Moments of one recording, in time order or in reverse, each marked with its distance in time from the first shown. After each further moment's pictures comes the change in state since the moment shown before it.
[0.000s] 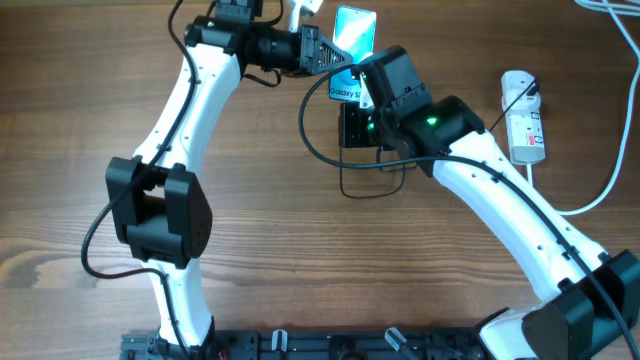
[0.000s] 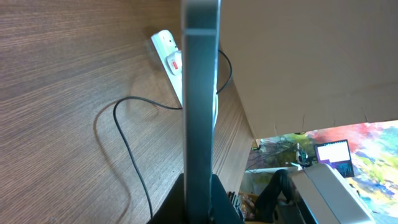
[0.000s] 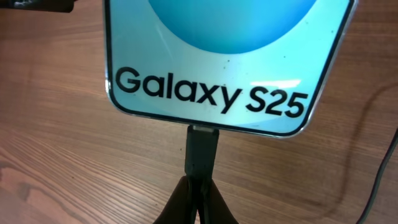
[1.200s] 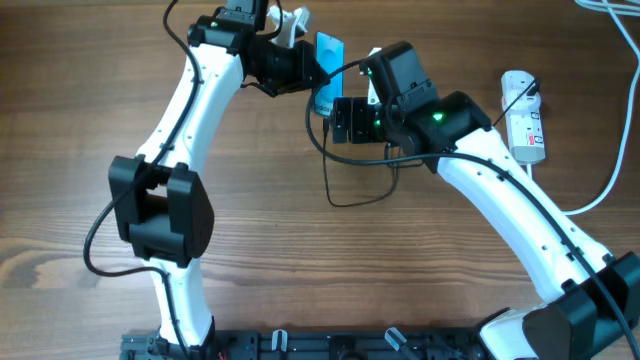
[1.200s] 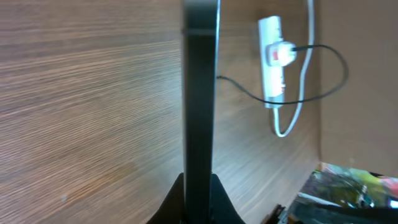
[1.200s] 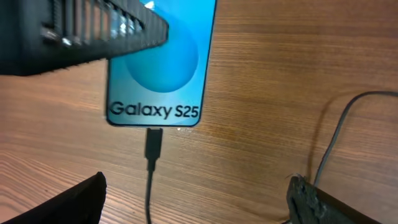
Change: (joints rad) left arm -0.011 0.008 0.005 -0.193 -0.371 -0.027; right arm -0.016 -0.001 0.023 -0.057 0.080 -0.017
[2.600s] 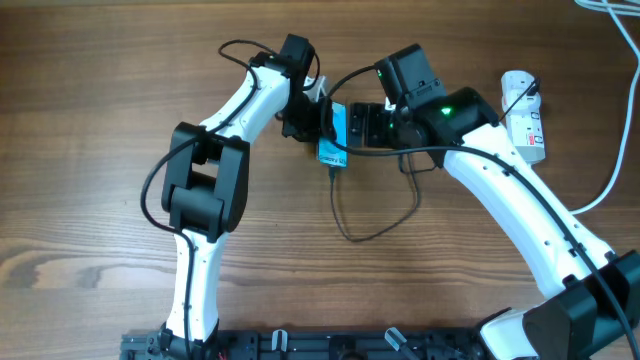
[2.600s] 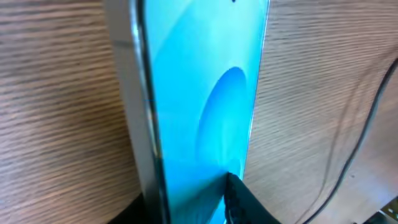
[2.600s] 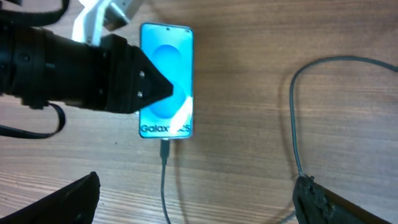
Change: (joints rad) left arm -0.106 0.234 -0.097 -0.012 -0.254 -0.058; right arm -0.040 0.005 0.000 -0.142 0.068 0.040
